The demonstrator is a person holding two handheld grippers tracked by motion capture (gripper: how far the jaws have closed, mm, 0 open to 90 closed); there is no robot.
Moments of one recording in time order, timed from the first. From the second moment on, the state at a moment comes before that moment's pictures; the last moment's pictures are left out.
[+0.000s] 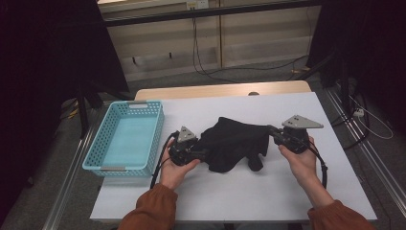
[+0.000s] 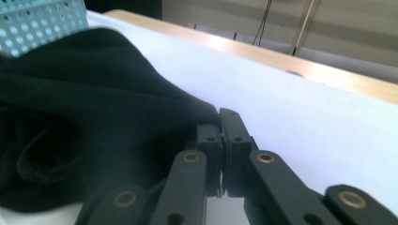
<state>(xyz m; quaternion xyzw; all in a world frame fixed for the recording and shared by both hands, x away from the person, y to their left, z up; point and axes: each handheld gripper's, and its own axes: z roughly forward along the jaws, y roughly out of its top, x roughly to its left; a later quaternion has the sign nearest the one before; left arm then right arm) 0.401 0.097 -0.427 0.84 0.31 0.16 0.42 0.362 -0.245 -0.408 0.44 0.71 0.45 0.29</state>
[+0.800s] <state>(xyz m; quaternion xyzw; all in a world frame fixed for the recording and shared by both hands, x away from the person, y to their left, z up) 0.357 0.106 -0.421 0.83 0.28 0.15 0.45 0.324 -0.256 -0.420 0.43 0.73 0.48 0.24</state>
